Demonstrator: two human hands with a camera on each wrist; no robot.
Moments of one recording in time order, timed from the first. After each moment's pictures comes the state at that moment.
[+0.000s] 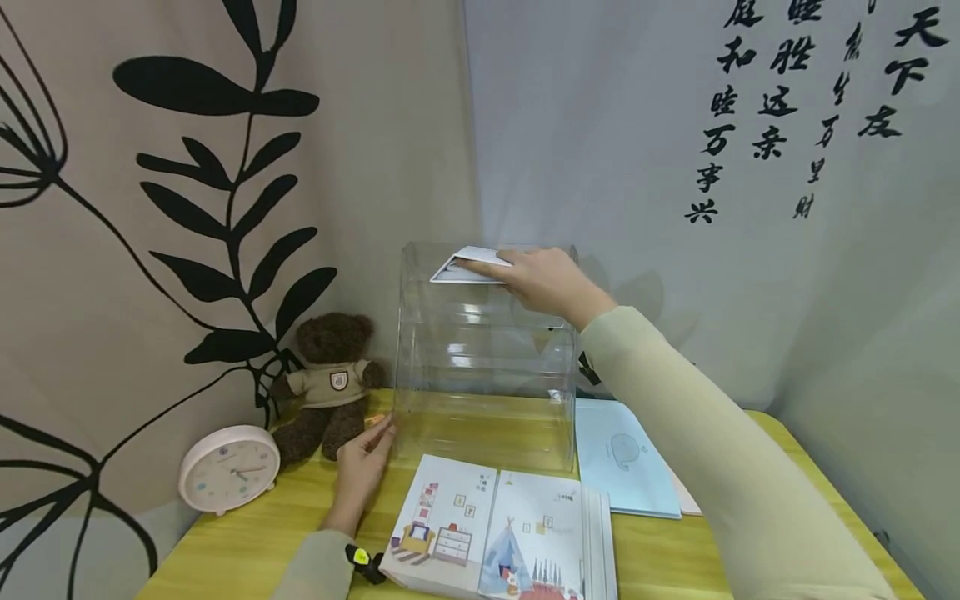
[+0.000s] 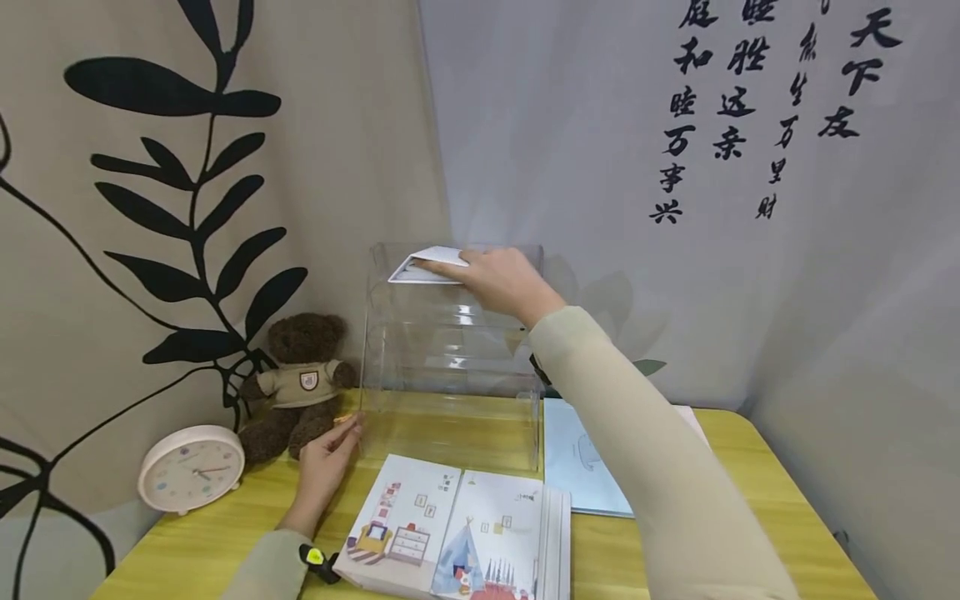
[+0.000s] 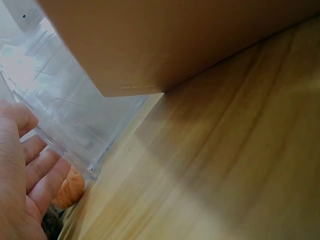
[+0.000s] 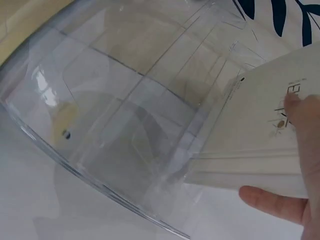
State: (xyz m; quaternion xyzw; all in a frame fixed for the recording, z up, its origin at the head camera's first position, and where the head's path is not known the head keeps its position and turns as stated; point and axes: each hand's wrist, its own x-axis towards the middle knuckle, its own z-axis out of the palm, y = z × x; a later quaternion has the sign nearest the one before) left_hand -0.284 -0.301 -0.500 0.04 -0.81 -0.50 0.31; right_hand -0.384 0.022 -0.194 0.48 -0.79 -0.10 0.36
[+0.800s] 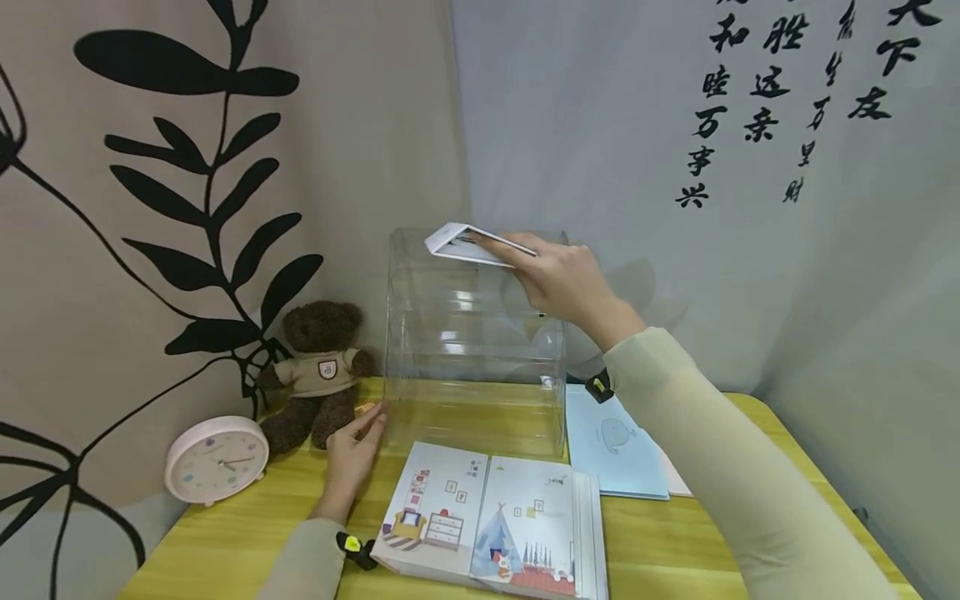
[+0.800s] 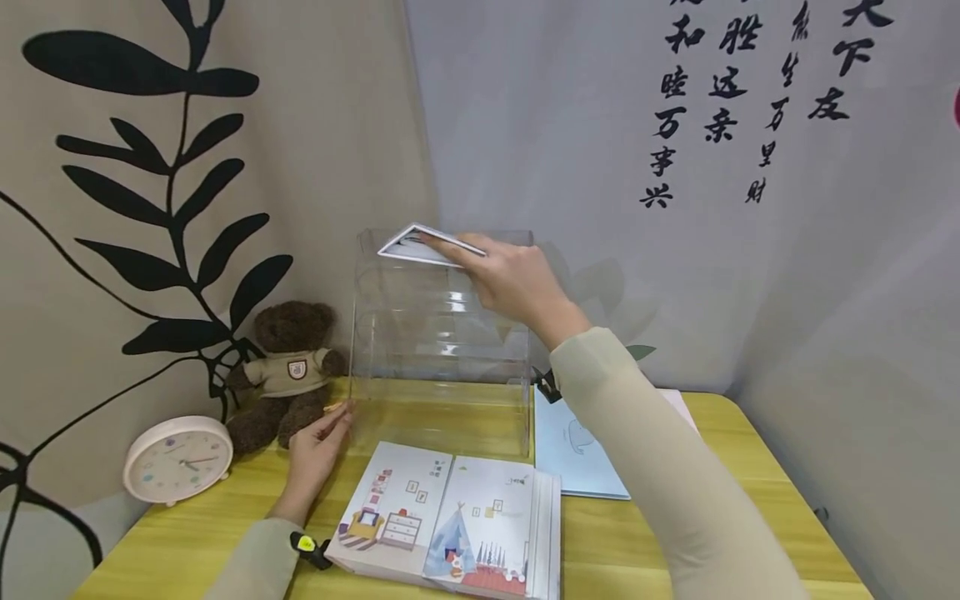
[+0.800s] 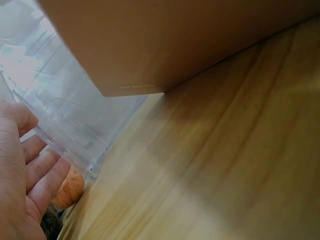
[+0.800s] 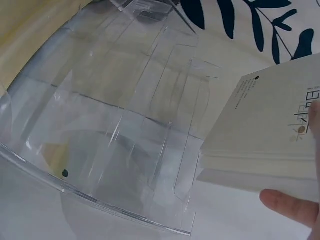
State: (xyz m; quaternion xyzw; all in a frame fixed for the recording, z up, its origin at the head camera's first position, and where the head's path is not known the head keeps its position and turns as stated) left_hand -0.286 -0.302 -0.498 0.05 -0.81 -0.50 0.30; right_hand -0.349 0.050 -0.207 0.49 -0.71 0.06 0.50
